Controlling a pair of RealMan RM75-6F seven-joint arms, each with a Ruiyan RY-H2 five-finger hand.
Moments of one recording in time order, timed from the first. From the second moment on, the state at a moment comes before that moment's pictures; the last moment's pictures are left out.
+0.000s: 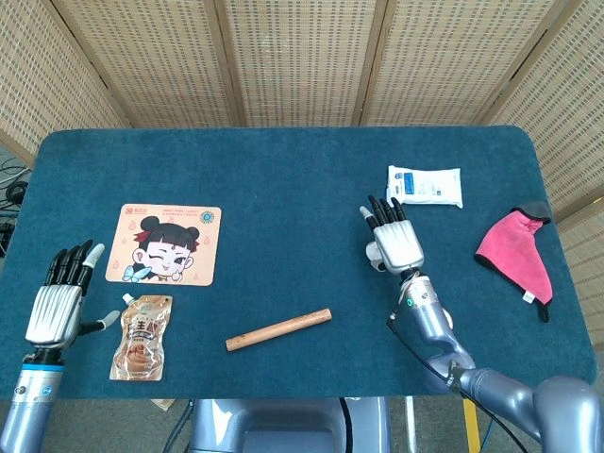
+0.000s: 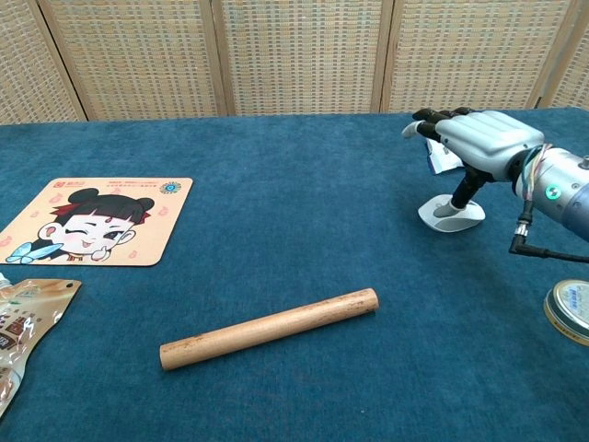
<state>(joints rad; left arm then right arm) -0.18 -1.31 -0.08 -1.61 1.45 1.45 0.18 0.71 -1.74 0.25 -1.06 -1.23 1.03 -0.36</state>
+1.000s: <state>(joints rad) -0.18 -1.32 -0.07 -1.61 1.47 1.45 0.20 0.78 -1.68 0.22 -1.07 -1.06 0.88 -0.58</state>
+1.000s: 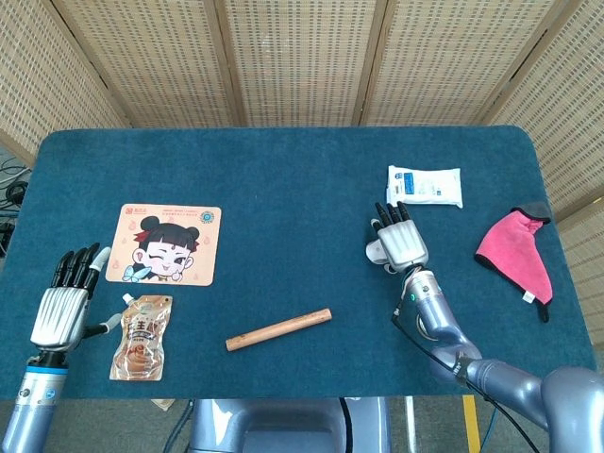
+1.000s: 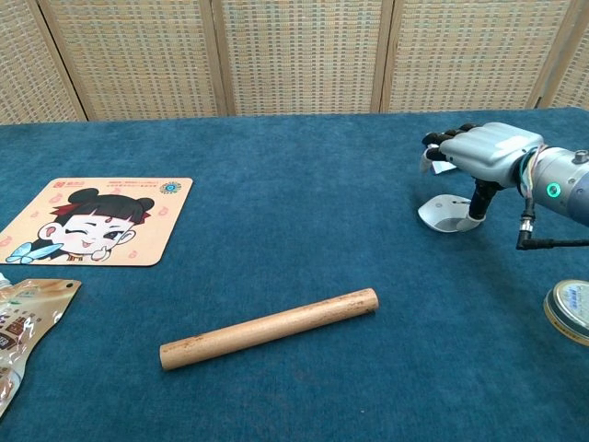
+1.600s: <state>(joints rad) -0.18 -1.32 -0.07 -1.61 1.47 1.45 0.20 0.81 -1.70 0.20 -1.00 -1.03 0.83 -0.60</state>
